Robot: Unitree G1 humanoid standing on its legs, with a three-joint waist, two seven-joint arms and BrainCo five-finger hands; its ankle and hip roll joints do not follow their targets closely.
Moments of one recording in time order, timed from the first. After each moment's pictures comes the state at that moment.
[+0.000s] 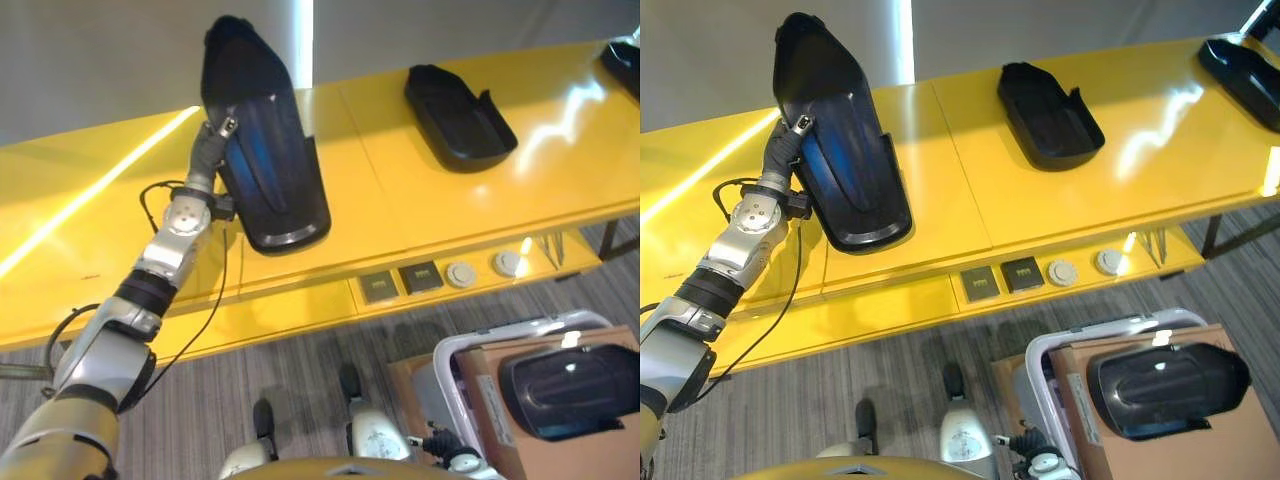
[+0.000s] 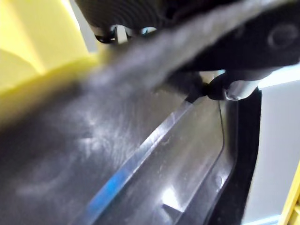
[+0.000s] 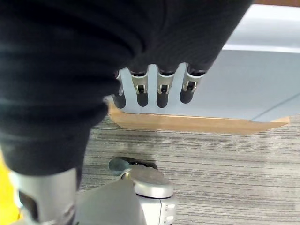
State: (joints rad) left arm -0.86 0.54 -0.51 0.59 -0.54 -0.18 0.20; right arm -0.05 -0.29 0.29 1.25 0.03 -0.07 -0.13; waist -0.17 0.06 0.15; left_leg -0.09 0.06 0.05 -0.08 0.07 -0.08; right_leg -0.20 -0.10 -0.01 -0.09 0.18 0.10
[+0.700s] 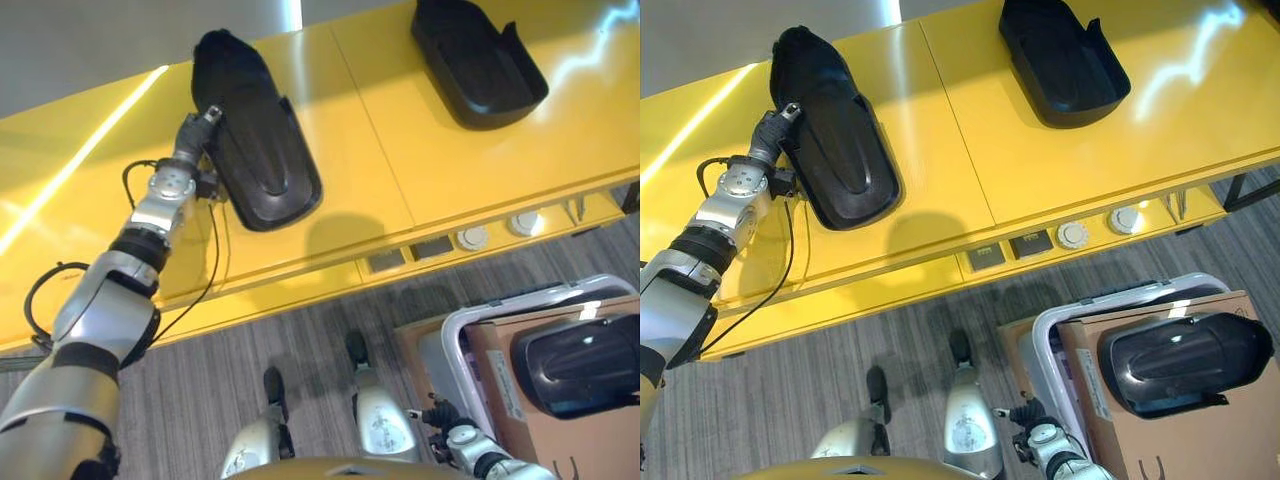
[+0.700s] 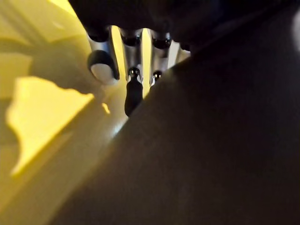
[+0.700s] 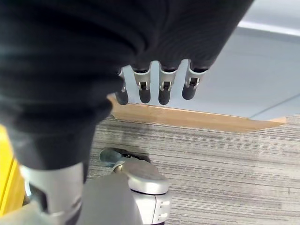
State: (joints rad) left arm -1.08 0.53 -0.55 0.95 -0.60 -0.11 0.13; right arm -0.13 -0.31 0.34 1.24 0.03 -0.06 -0.13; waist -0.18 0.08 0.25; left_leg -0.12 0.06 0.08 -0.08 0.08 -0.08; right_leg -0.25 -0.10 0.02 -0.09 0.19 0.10
